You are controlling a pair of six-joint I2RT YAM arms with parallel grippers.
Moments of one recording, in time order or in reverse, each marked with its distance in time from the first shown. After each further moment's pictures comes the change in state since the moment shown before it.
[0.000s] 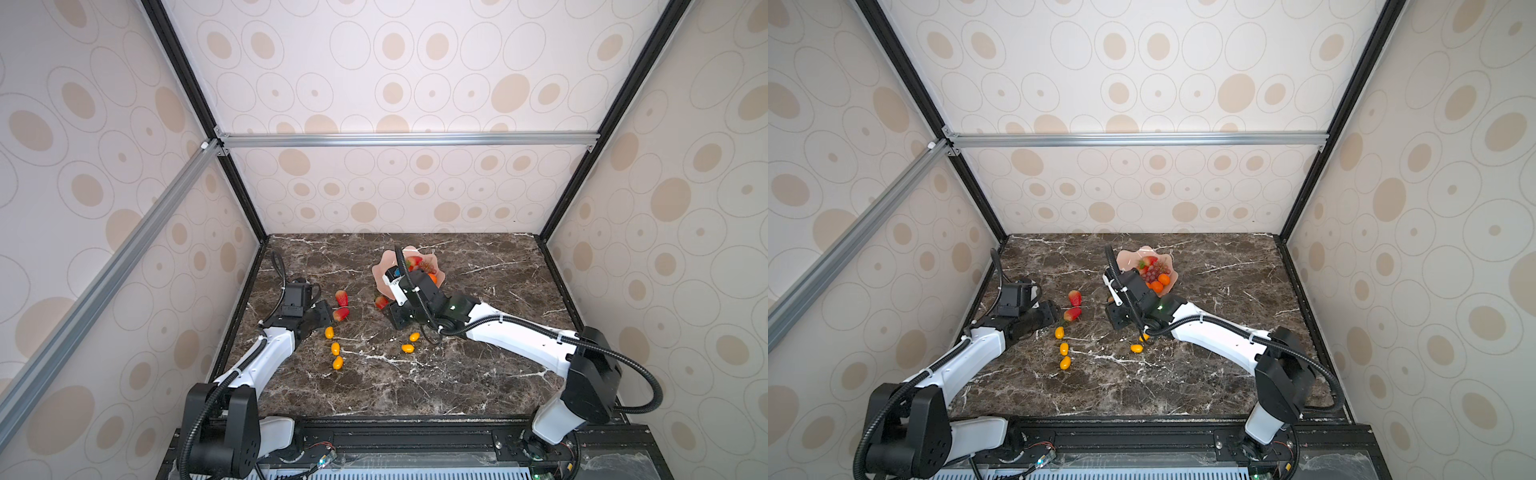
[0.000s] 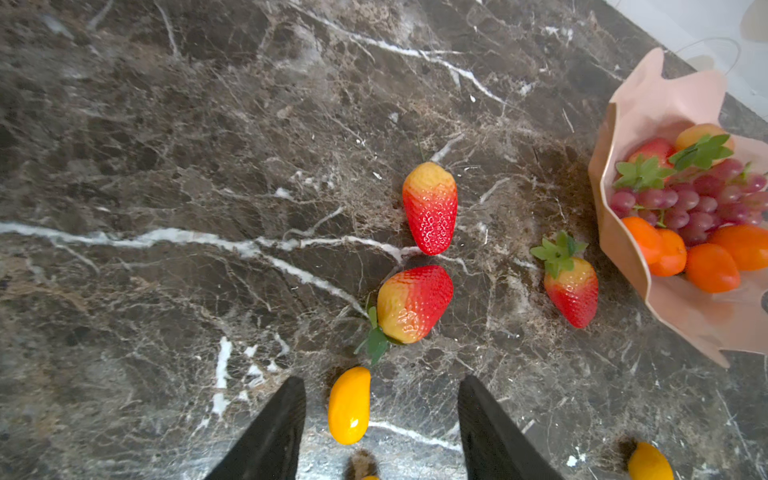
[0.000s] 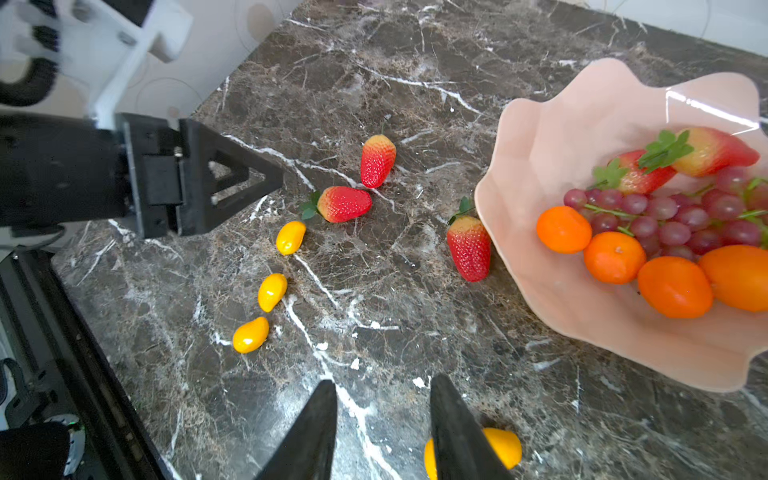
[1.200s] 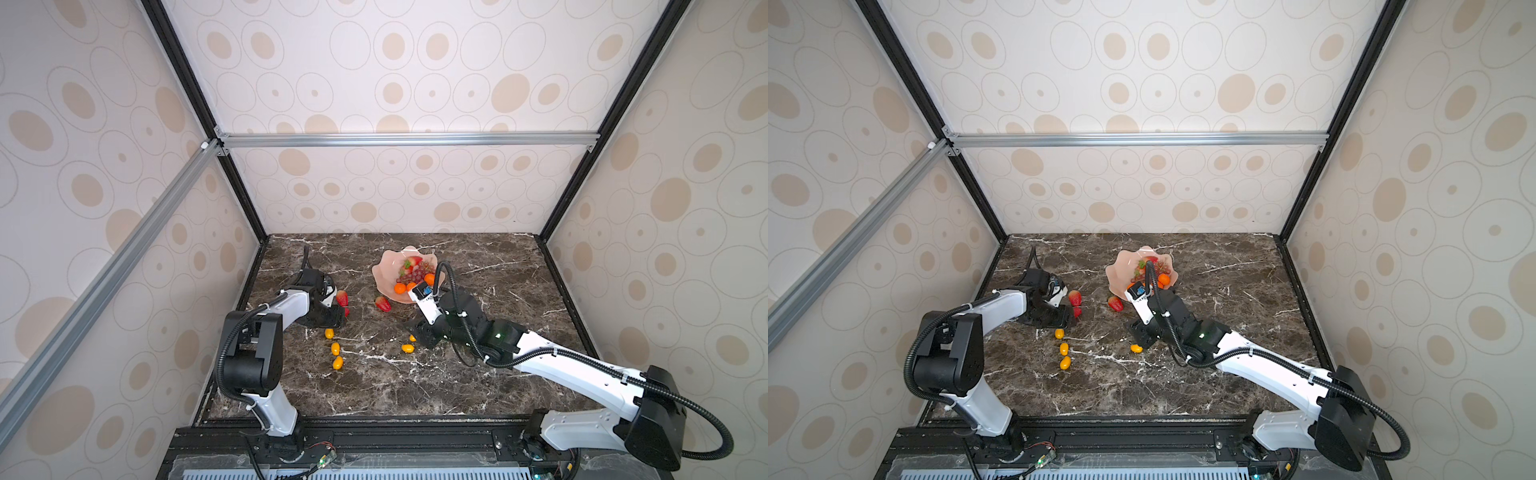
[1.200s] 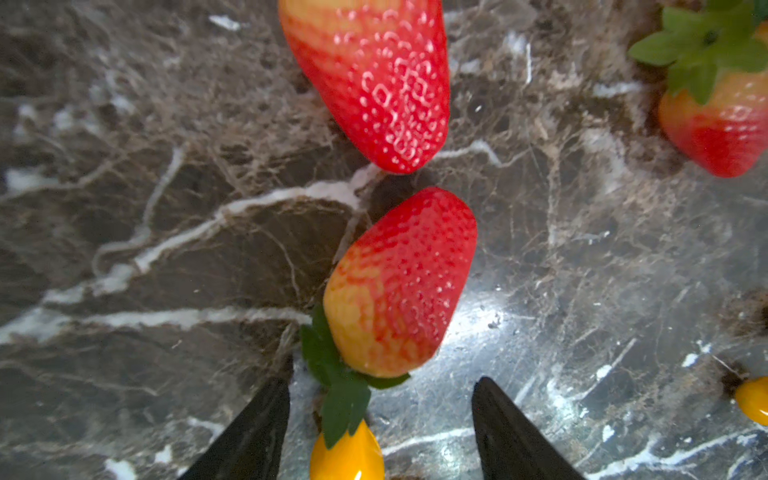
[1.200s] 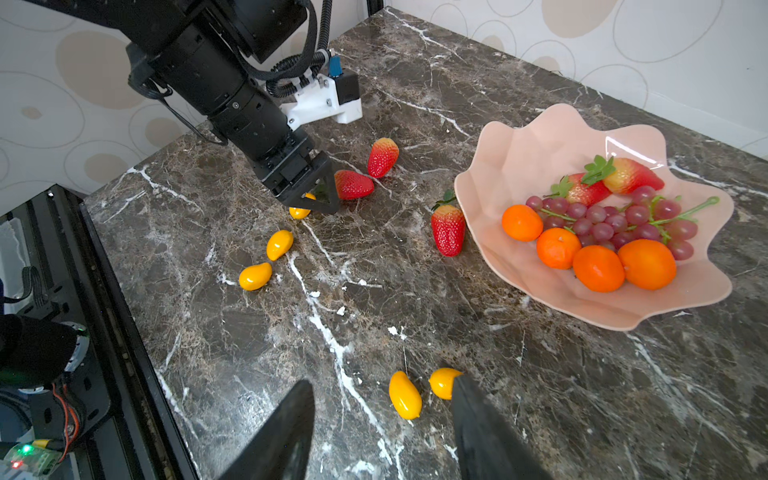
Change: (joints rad) left arm 0.005 0.437 0.297 -0.291 0.170 0.420; right arm -0.018 -0.349 -0.338 0.115 -0.028 -0.143
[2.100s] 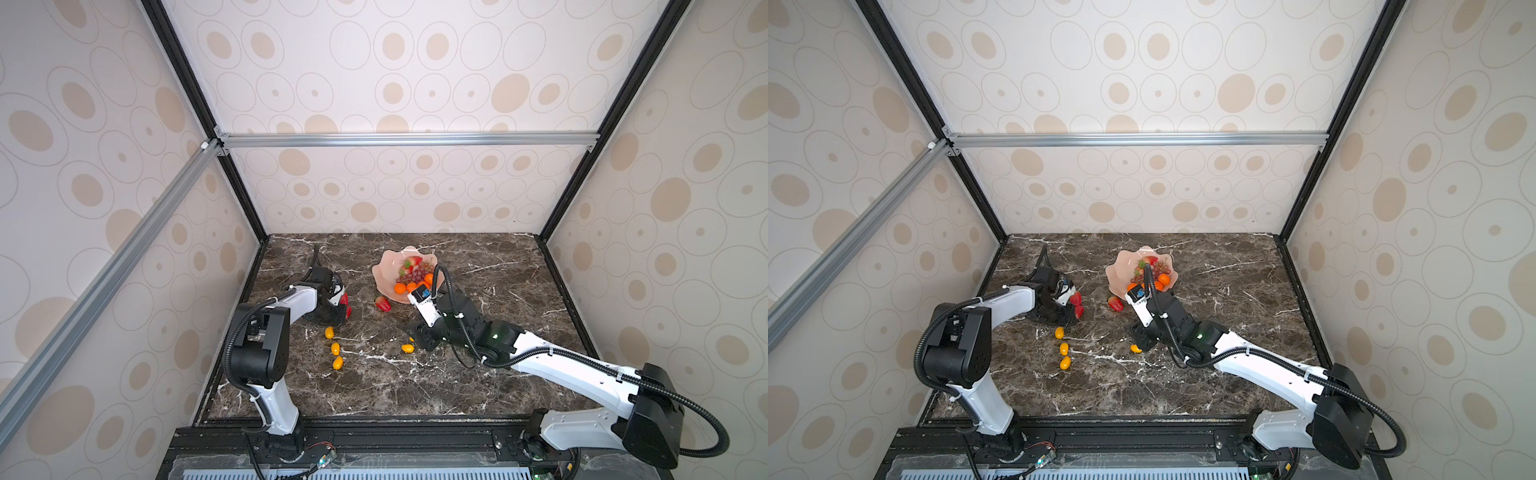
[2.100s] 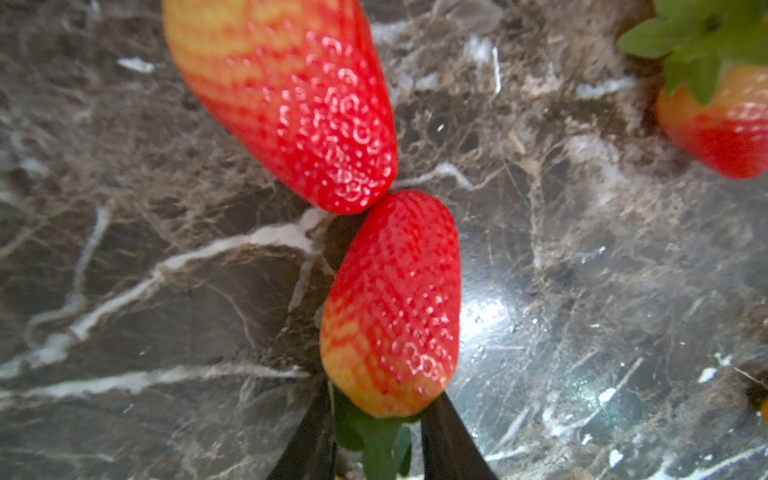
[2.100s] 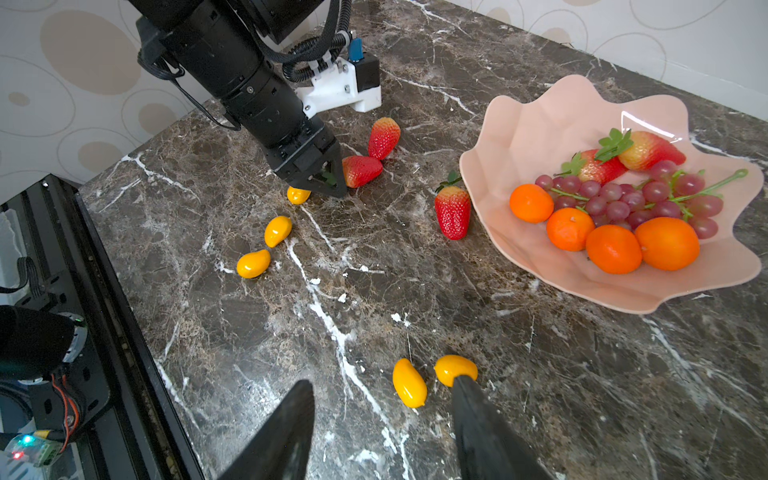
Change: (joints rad) left arm -0.060 0.058 0.048 -0.005 -0.028 0.026; right arm 0.000 0.012 -0.018 -0.003 -0.007 0.020
